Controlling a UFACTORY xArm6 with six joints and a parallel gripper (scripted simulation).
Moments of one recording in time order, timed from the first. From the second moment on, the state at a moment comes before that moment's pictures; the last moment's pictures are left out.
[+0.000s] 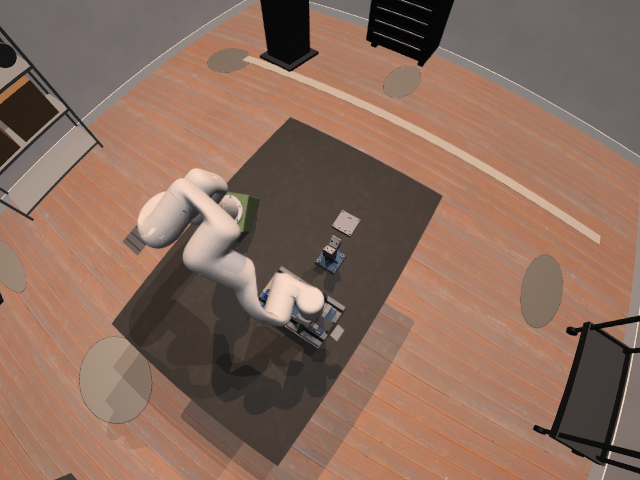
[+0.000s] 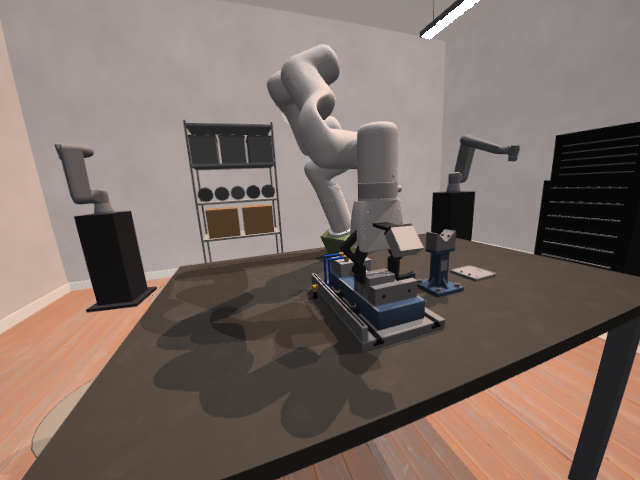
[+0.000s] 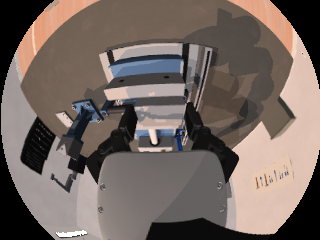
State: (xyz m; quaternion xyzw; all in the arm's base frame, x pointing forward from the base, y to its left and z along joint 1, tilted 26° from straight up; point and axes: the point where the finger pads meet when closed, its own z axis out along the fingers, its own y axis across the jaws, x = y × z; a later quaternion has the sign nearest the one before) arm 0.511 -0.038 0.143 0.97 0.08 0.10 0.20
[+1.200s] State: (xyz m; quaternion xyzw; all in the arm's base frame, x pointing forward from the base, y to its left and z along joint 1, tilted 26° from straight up) arm 0.495 -0.012 0.206 0.97 0.08 0.10 0.20
